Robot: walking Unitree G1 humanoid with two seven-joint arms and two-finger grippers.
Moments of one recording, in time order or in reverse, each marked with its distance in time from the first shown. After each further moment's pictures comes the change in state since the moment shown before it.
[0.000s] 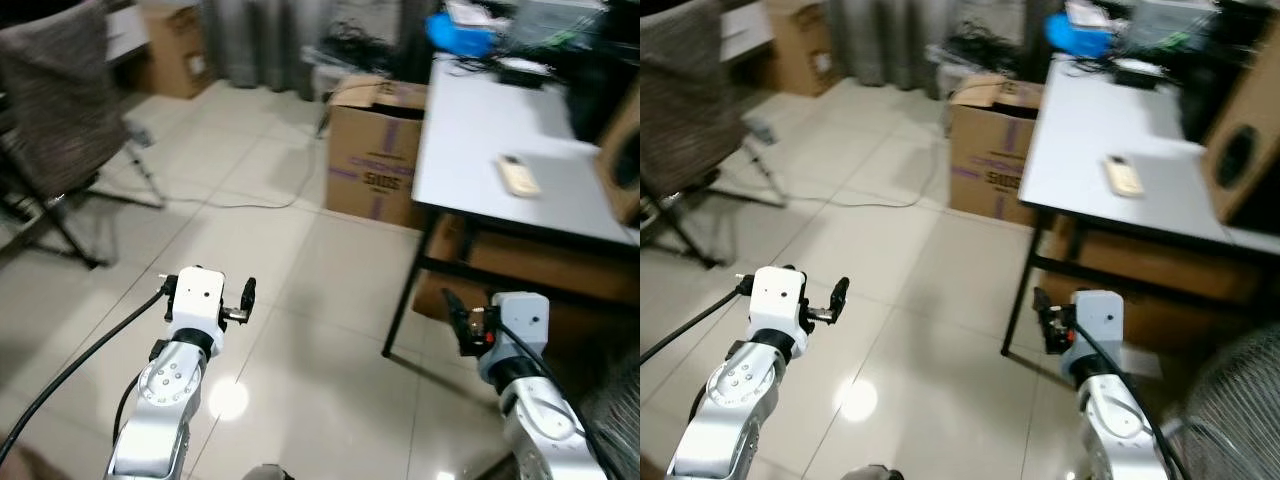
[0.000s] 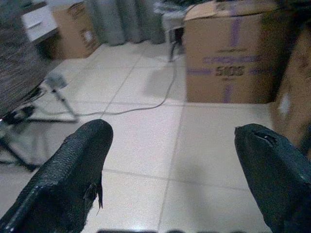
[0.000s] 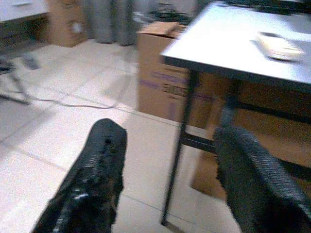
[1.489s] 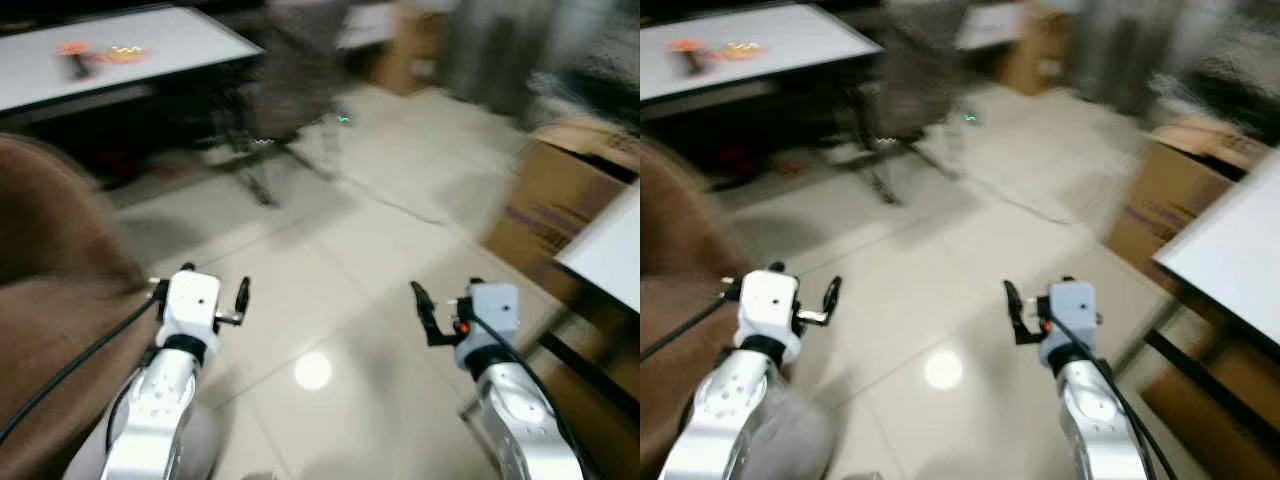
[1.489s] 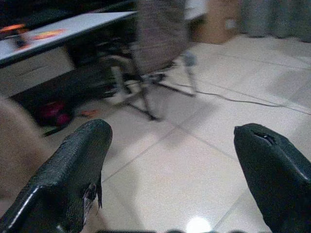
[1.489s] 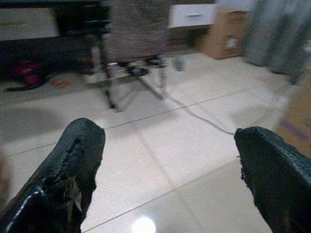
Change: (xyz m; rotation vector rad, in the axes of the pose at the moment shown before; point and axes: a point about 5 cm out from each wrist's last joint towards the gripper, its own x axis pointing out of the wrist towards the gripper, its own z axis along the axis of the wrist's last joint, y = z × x) left arm -0.013 0.002 0.006 0.047 -0.071 0.019; right arm 0.015 0.017 -0.004 -0.011 -0.009 0.041
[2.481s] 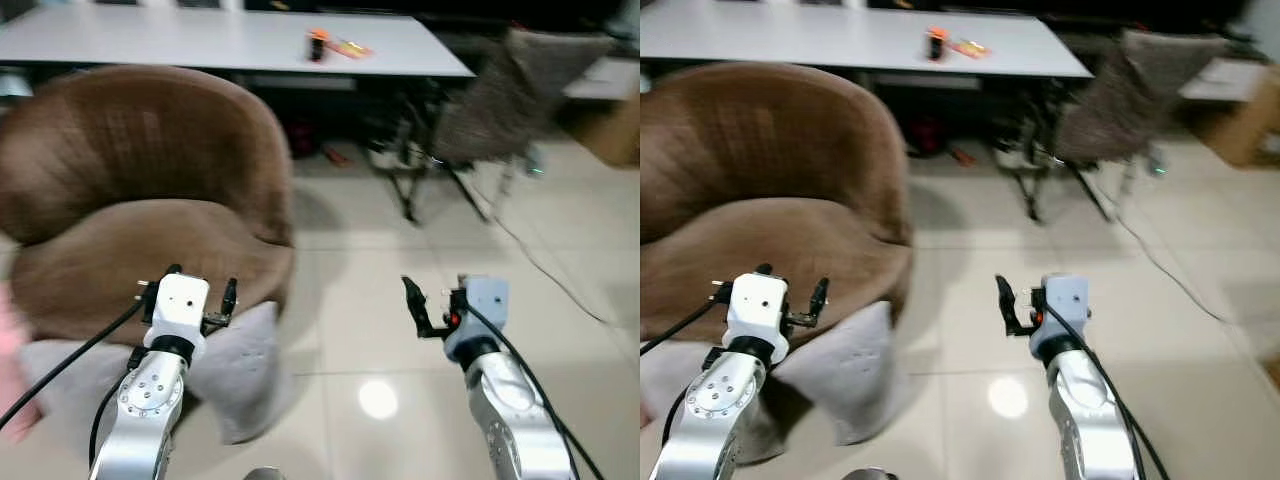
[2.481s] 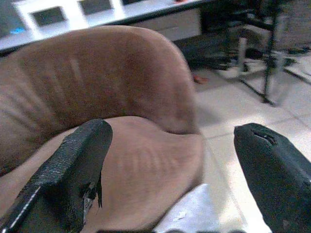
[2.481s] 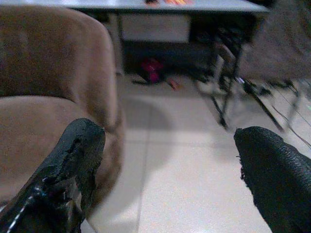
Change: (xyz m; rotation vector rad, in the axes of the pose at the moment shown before) left arm 0.003 0.010 -0.010 0.017 0.006 0.026; right arm 0.014 0.001 0.005 0.051 -0.006 0.015
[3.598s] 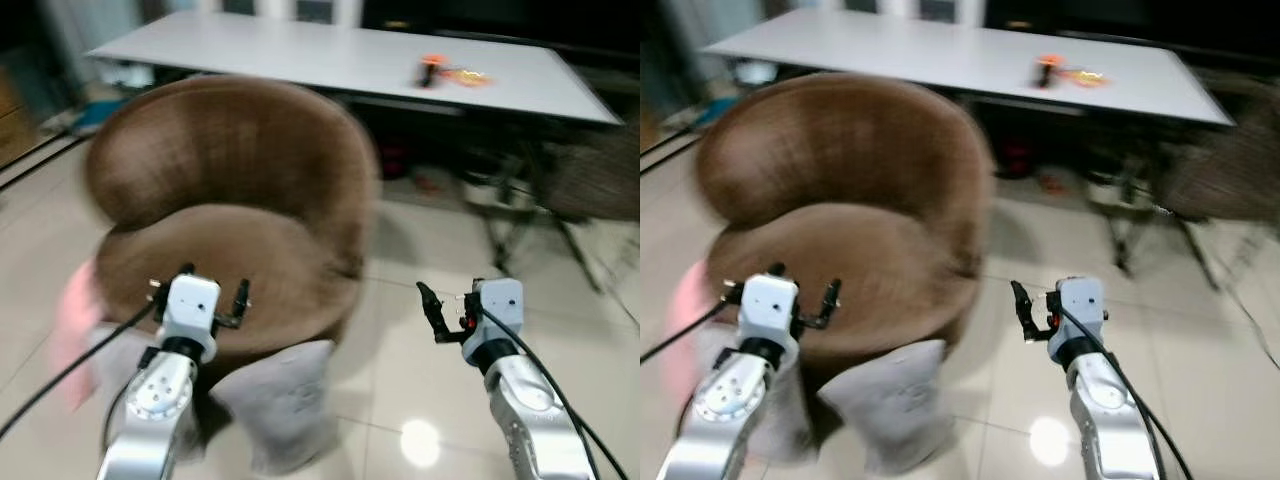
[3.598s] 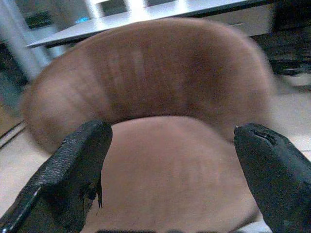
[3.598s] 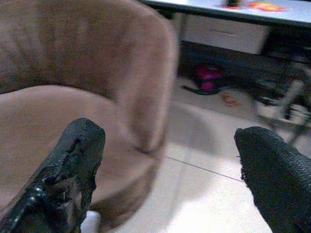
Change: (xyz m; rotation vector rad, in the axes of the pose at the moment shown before) left arm -0.001 -0.004 0.002 0.022 -0.023 -0.027; right arm -0.002 -0.016 -0.010 -0.036 0.039 0.003
